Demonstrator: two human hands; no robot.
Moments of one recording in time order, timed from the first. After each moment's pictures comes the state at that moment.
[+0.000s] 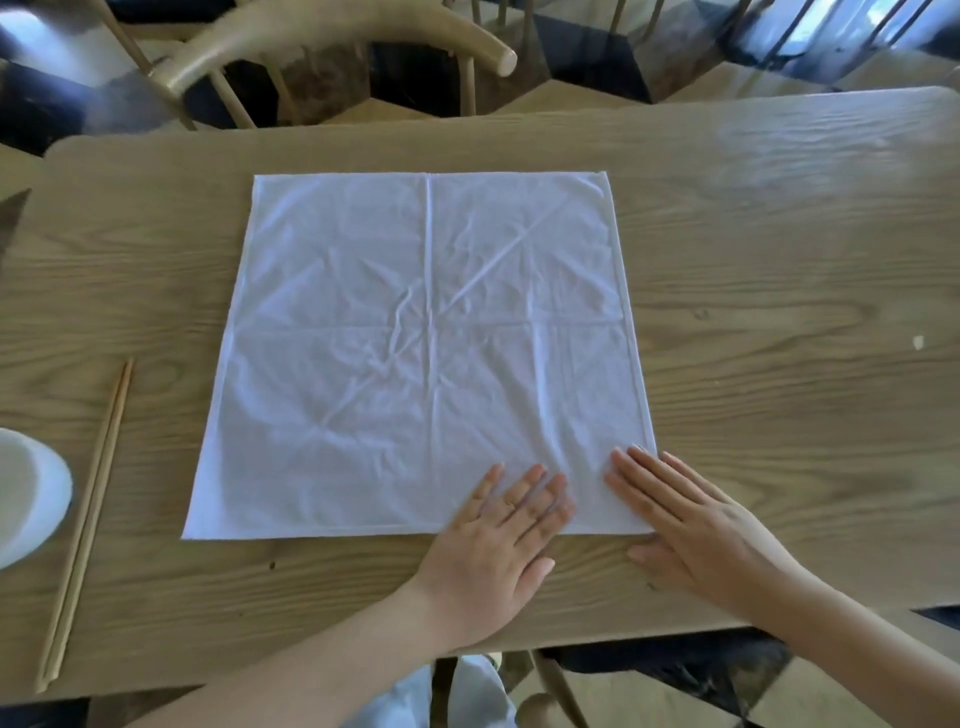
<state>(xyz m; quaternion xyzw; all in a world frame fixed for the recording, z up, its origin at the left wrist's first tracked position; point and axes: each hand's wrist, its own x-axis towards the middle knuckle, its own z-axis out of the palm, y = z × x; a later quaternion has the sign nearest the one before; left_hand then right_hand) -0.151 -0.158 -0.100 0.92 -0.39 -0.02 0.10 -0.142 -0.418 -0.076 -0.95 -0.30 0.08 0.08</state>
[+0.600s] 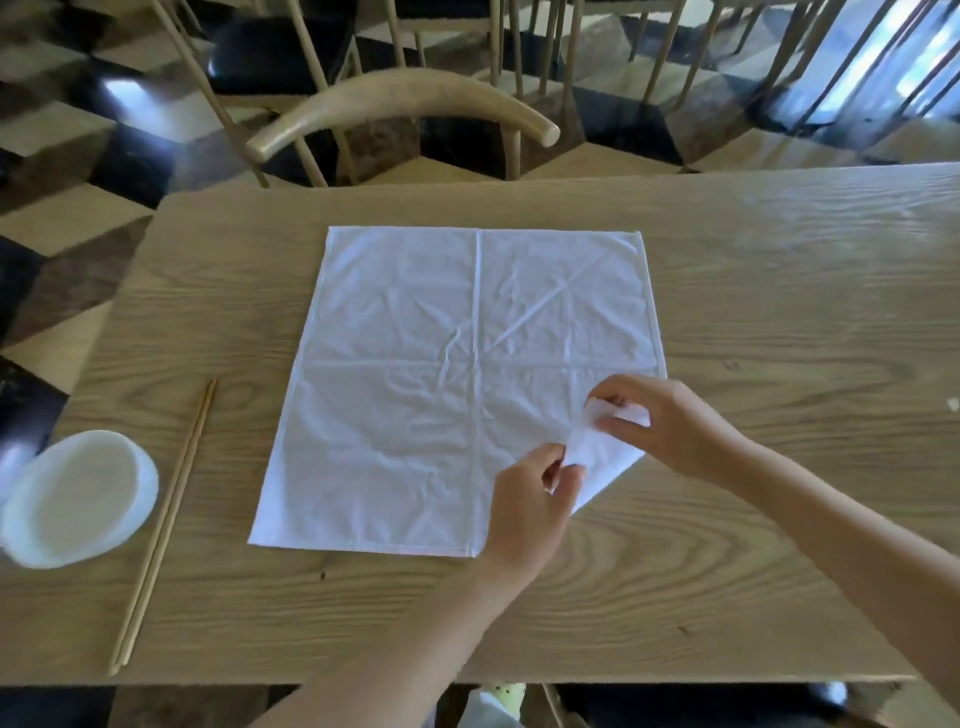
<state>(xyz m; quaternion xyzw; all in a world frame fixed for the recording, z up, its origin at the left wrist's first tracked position) -0.095 -0.188 -0.040 0.86 0.05 -0.05 0.51 -0.021 -0.349 -0.013 -0.91 -0.19 0.13 0.34</state>
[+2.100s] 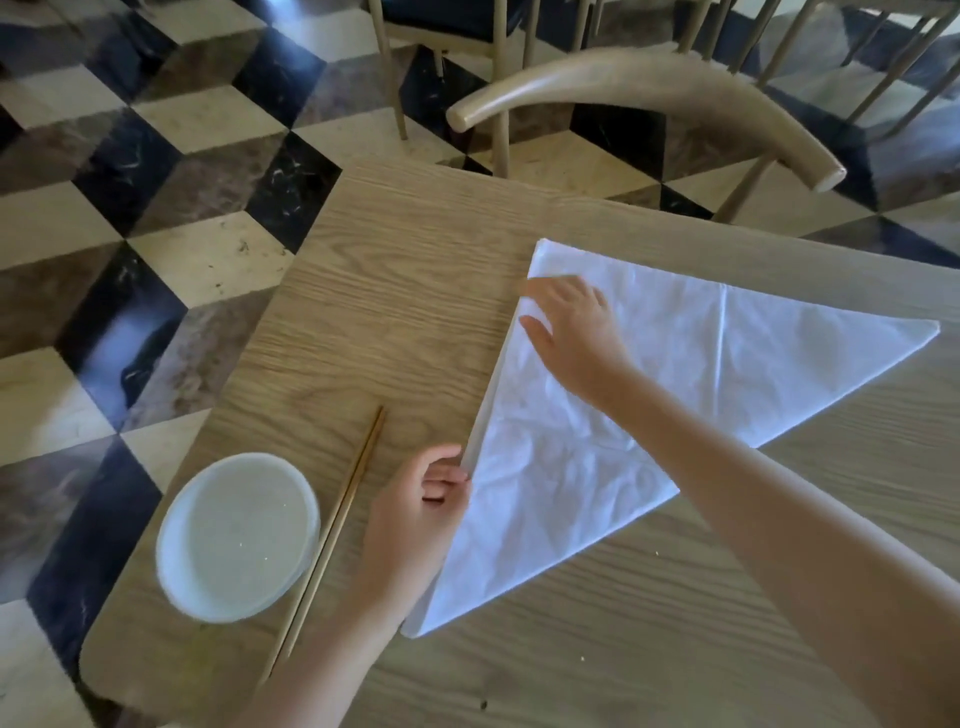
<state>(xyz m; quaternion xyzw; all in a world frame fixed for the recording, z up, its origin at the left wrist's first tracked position) -0.062 0.068 -0.053 0.77 0.30 0.01 0.57 0.142 -0.042 -0.063 -0.91 -0.32 -0.02 0.26</state>
